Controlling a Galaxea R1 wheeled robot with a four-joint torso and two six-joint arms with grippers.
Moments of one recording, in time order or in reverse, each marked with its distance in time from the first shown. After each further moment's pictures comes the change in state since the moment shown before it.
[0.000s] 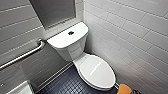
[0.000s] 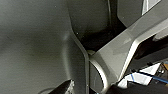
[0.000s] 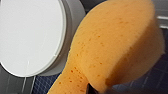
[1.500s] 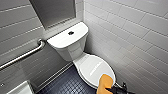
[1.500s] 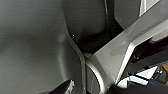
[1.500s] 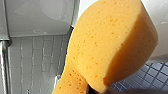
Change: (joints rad) left arm -0.005 0.011 0.001 0.000 0.000 0.000; right arm 0.156 0.072 0.376 -0.010 0.012 -0.012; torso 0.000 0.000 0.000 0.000
